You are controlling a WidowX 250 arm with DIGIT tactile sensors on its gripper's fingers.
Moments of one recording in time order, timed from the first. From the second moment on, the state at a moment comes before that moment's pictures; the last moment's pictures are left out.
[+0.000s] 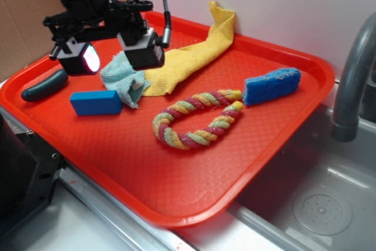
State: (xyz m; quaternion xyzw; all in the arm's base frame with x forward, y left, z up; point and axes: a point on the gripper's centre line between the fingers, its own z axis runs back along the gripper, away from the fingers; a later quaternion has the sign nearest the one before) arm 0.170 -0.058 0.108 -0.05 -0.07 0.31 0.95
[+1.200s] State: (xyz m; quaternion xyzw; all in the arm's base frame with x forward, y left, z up) arm 0.193 -0.085 0.008 -0.03 0.00 0.25 0.97
